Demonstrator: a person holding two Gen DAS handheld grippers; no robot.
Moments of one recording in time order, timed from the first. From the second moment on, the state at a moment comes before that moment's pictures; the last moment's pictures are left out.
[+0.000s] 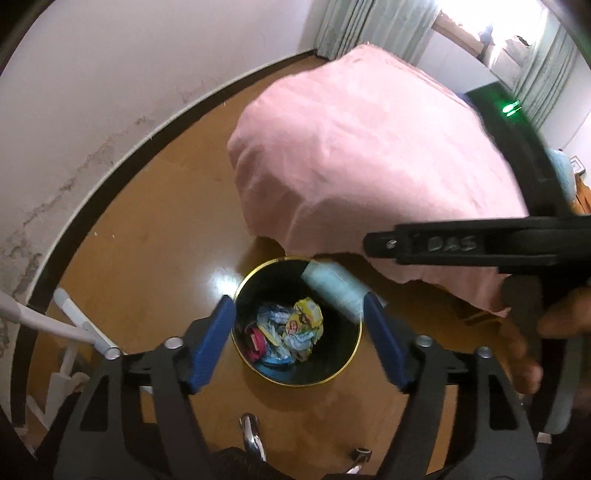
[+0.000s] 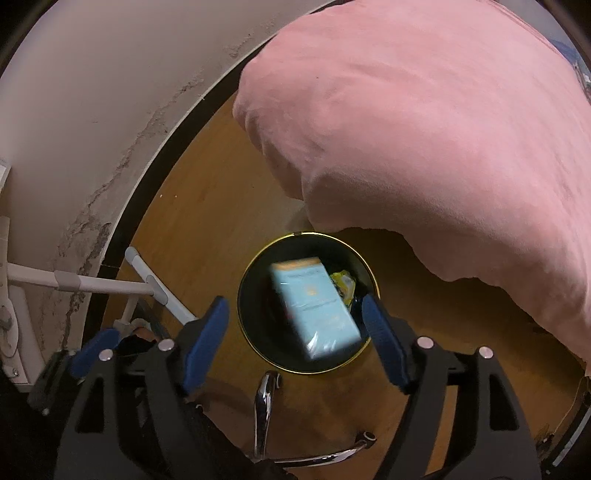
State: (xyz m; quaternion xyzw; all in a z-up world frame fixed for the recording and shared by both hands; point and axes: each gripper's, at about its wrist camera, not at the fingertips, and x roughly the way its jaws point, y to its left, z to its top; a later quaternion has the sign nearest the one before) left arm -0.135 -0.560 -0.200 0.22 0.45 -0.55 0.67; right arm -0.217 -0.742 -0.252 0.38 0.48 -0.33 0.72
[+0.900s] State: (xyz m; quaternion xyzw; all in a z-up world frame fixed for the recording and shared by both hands) left arm 0.087 -0.133 0.006 0.13 0.38 -0.26 0.88; right arm 0.004 -0.424 -0.025 0.12 0.38 0.02 0.92
